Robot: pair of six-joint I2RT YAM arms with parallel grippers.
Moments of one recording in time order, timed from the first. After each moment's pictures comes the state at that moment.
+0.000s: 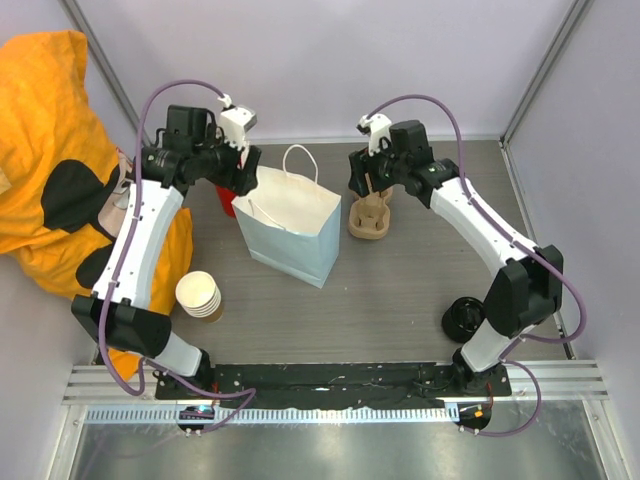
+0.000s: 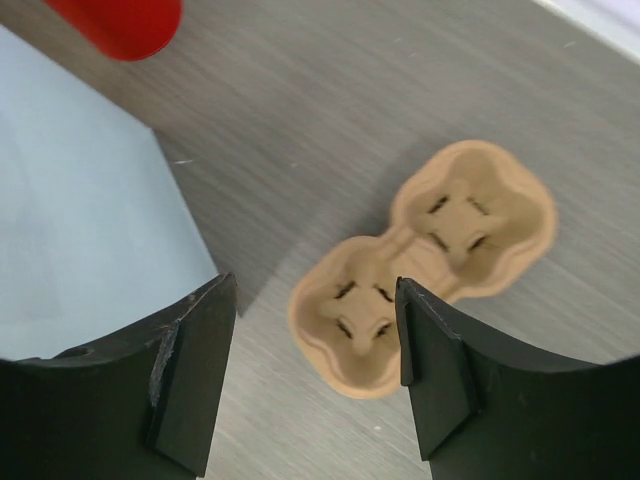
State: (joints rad) left arm -0.22 1.52 1.77 -0.96 0.28 0.29; right arm 0.42 1.64 1.53 -0.45 -0.21 -0.09
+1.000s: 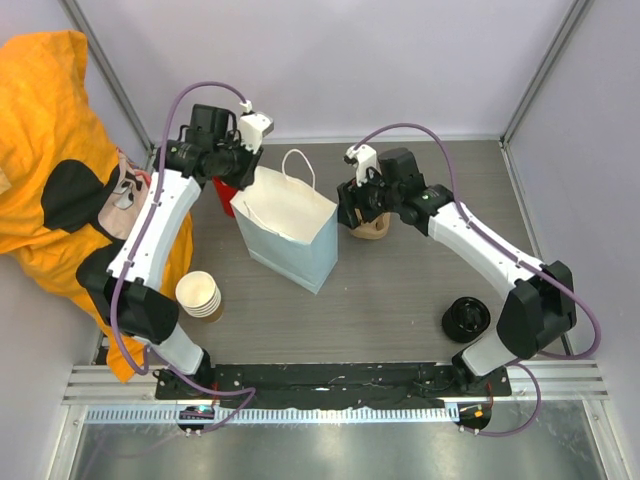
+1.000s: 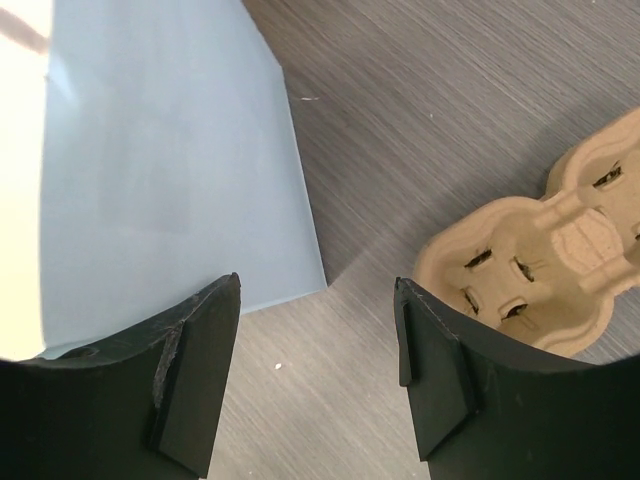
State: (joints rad) left arm -0.27 1.62 1.80 -0.96 0.20 0.34; right arm 0.52 1.53 1.31 -0.38 -0.33 -0.02
